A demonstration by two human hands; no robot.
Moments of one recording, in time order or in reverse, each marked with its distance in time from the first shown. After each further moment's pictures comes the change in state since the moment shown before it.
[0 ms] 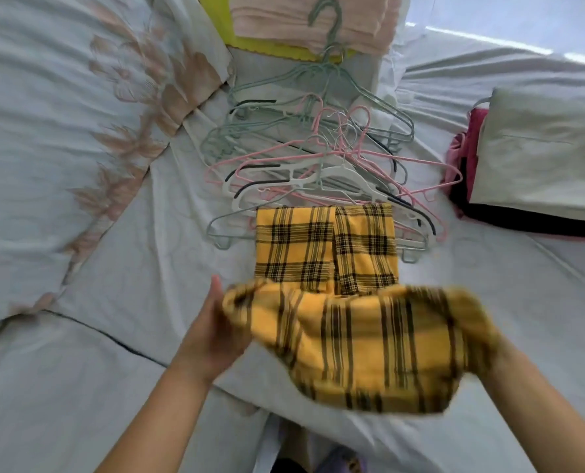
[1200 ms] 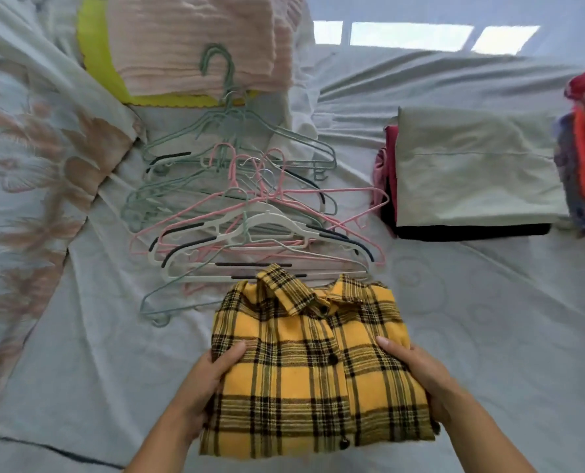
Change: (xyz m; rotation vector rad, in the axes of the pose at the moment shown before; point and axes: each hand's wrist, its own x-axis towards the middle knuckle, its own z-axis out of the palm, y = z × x) left_hand 0.066 -0.009 0.078 0.676 0.338 -0.128; right_hand -0.010 -0.014 -0.030 -0.228 0.501 -0.059
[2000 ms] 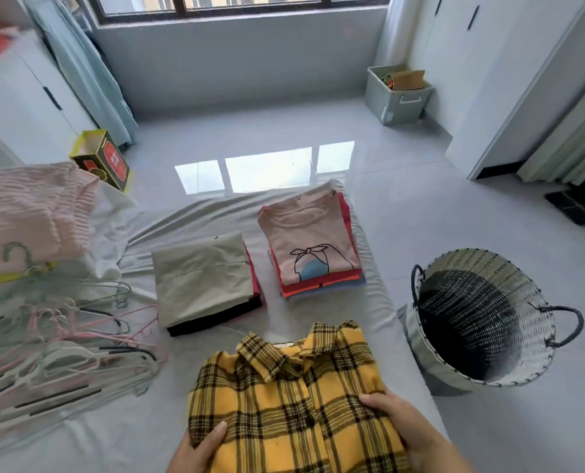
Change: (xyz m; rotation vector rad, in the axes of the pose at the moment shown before) left_hand -0.167 -0.063 0.411 0.352 -0.096 0.352; right_hand -0.267 0.010 -0.384 0.425 0.036 -0.186
